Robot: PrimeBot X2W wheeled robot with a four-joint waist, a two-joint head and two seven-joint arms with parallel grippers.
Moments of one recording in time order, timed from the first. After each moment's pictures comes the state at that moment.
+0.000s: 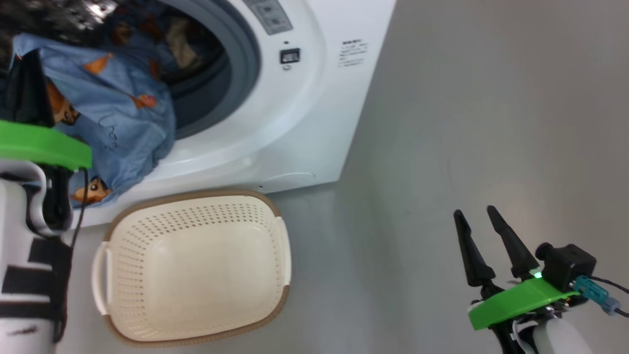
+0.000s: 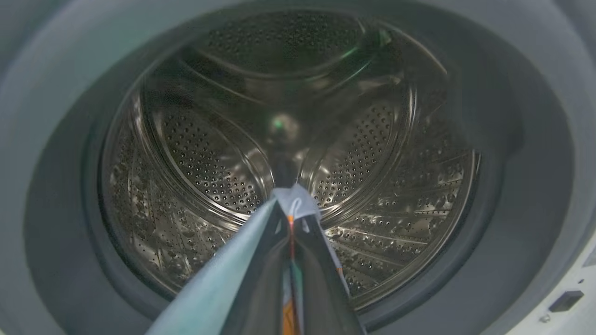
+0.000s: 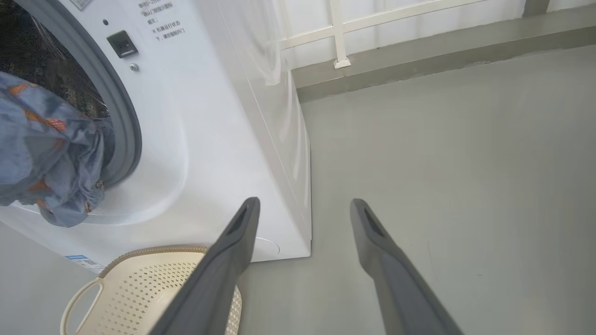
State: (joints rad) left arm -0.77 0.26 -0.09 0.53 -0.52 -0.13 -0.26; right arm -0.16 -0.12 0.08 0.23 0.38 0.13 -0.26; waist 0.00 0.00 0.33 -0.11
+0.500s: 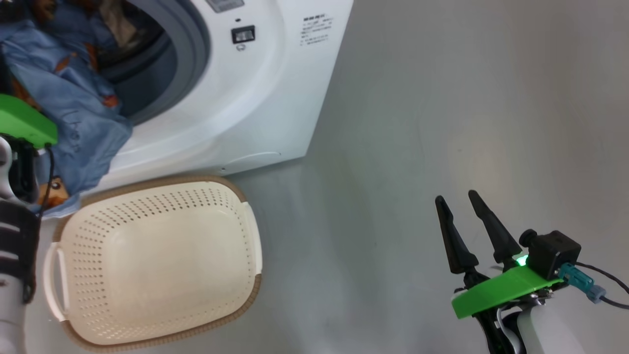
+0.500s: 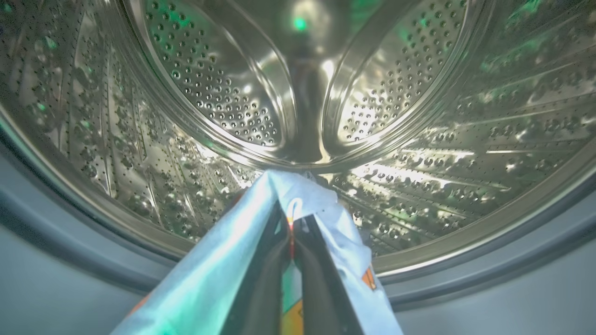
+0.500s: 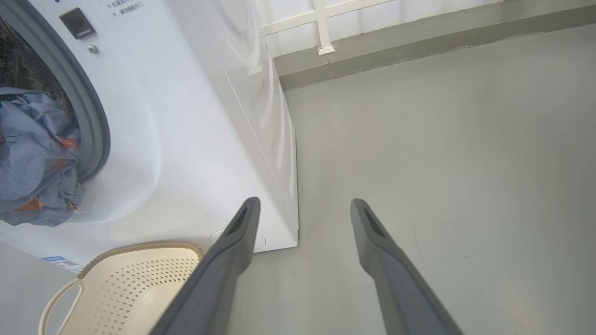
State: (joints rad) left arm -1.01 0.30 -0.14 0.95 -0.52 -0.13 -0.26; right arm -0.21 -0.09 0.12 0.22 0.37 0.13 -0.26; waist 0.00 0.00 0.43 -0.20
